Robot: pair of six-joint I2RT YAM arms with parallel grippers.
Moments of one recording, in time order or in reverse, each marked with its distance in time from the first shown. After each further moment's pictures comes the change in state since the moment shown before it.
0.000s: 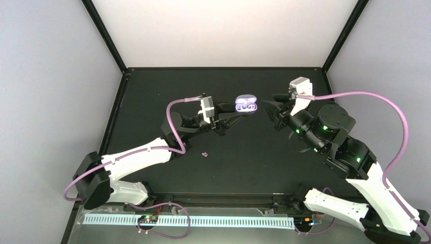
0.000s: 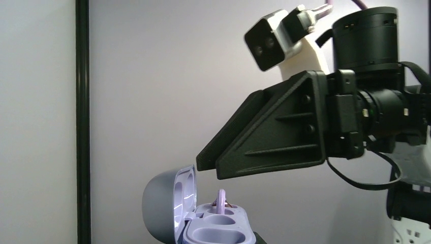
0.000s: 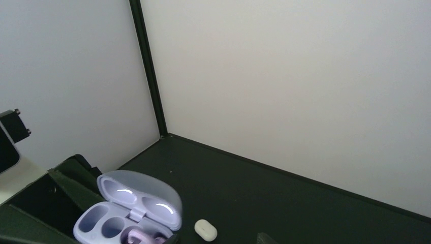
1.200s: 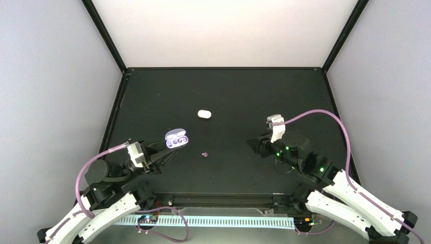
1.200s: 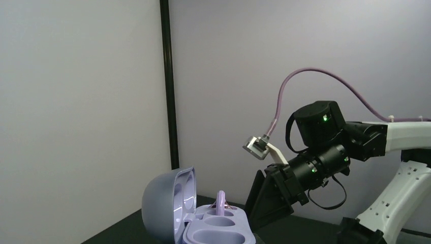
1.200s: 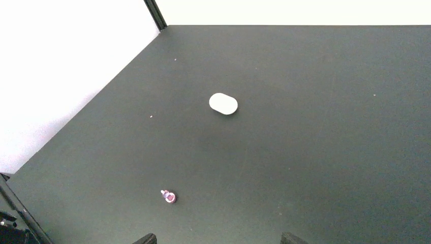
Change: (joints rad) left arm 0.022 -1.127 -0.272 -1.037 -0.232 0.180; right arm 0.000 -0.192 -0.619 0.082 -0.104 0.306
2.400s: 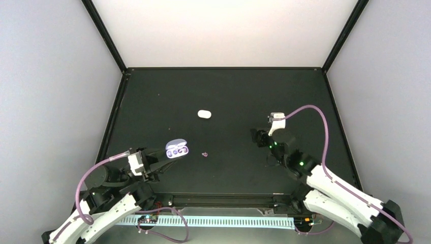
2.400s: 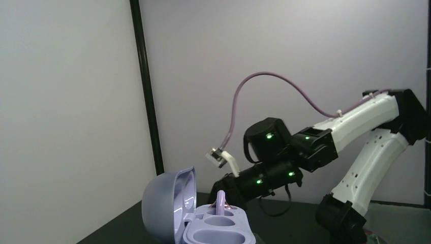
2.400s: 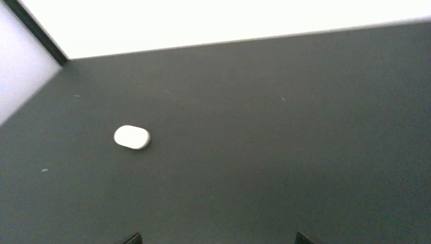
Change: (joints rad) left arm 0.000 -0.111 -0.052 -0.064 0.105 0.041; right arm -0.073 0.093 -0.219 0.363 0.248 -0.013
